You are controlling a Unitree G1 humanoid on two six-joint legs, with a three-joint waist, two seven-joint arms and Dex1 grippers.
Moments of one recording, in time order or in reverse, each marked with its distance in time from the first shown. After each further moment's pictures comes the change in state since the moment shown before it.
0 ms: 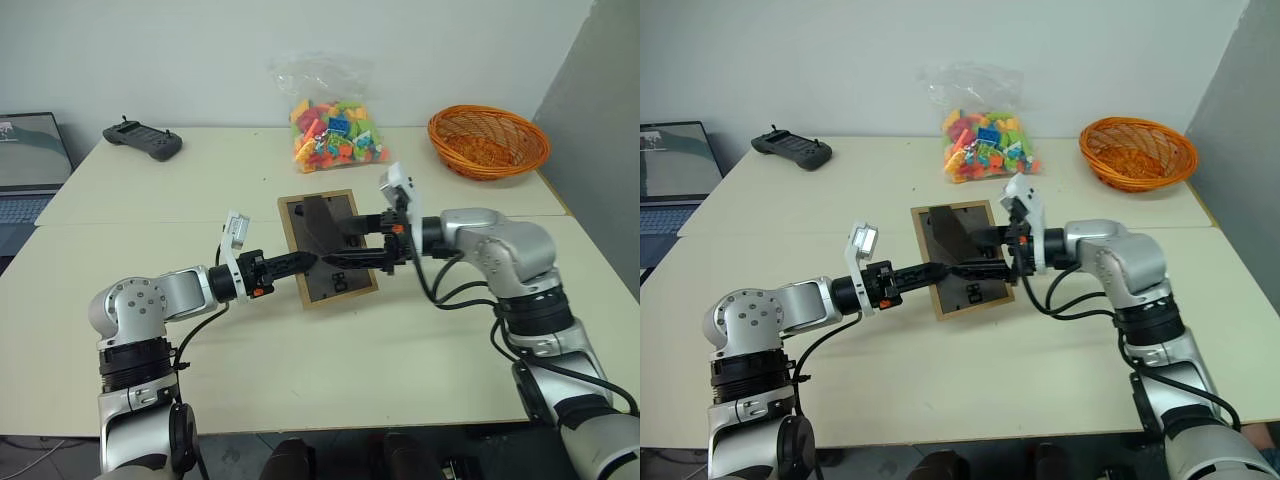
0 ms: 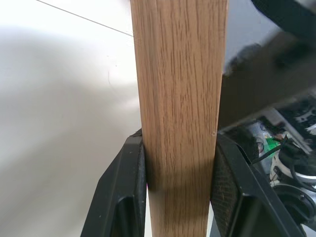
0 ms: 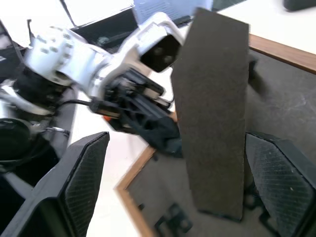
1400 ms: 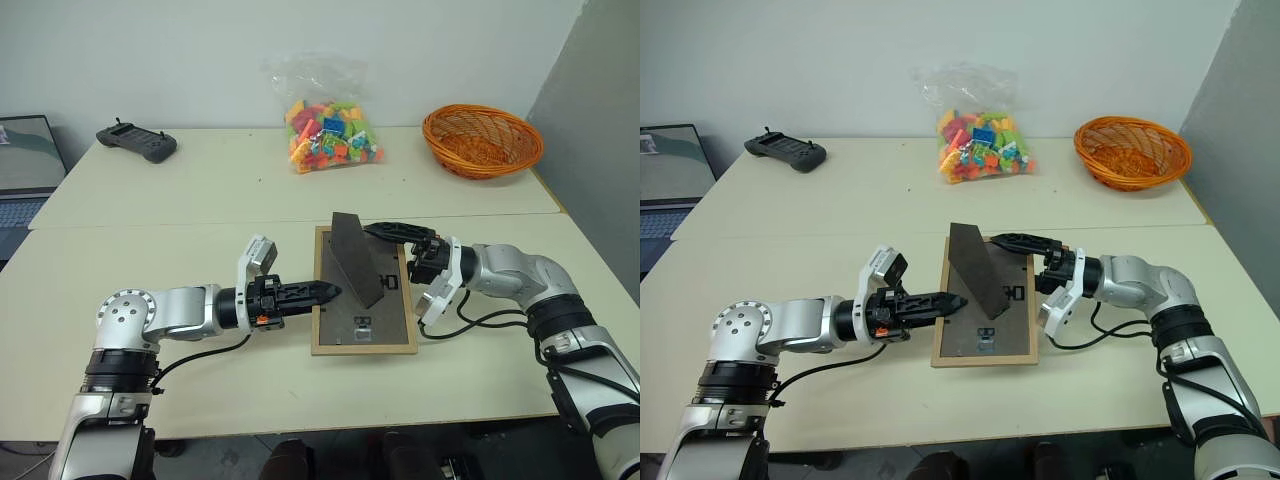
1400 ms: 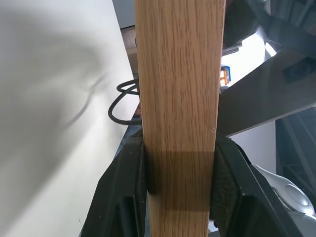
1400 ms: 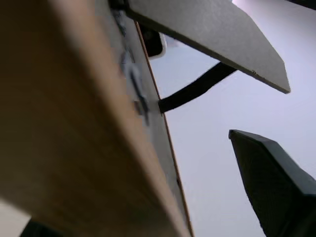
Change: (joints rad) left arm 0.094 0.213 -0.324 0.132 -1.009 -0.007 0.450; right arm 0.049 -0.131 0.092 0.667 -1.351 -2.330 -0.988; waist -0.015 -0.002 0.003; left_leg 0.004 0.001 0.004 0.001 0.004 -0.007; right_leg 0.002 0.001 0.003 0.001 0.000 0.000
